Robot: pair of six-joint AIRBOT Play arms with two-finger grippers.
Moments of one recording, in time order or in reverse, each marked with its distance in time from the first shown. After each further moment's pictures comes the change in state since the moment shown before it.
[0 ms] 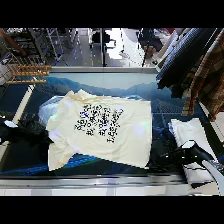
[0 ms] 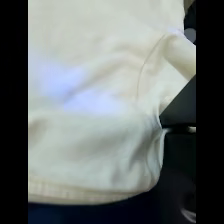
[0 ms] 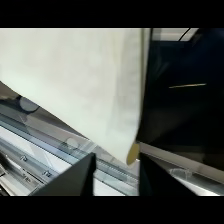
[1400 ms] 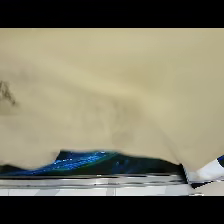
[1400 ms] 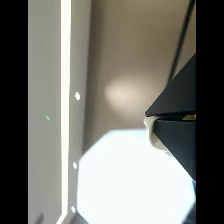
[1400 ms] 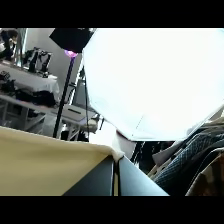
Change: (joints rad) left arm 0.515 0.699 0.552 -1.638 -0.020 0.279; right arm 0.041 0.534 1.499 -0.288 -0.173 0.054
